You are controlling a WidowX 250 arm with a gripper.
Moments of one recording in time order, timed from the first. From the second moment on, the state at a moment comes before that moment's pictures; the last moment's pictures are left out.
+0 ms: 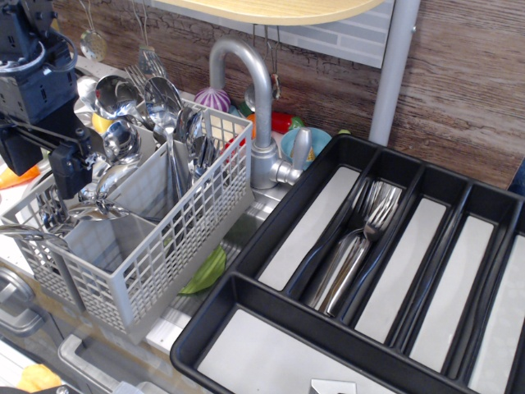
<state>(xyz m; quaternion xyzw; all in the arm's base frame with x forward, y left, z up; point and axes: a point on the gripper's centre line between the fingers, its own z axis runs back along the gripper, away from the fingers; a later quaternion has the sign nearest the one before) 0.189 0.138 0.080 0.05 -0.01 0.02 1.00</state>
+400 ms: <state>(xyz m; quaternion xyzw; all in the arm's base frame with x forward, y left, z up) 0.188 0.142 0.073 0.06 0.00 -0.01 1.00</state>
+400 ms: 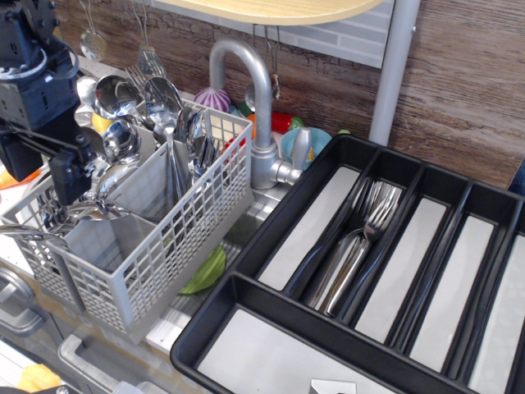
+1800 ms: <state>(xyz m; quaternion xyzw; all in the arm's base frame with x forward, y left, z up) 0.175 0.135 0.053 0.05 0.03 -0.02 1.00</state>
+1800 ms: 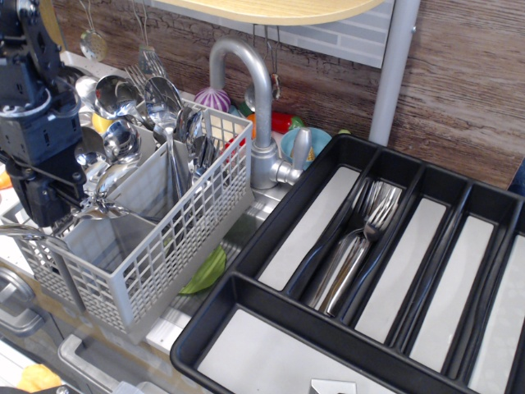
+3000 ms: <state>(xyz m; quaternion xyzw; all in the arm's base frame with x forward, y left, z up) 0.223 0.037 0.229 0.01 0.12 0.08 0.99</state>
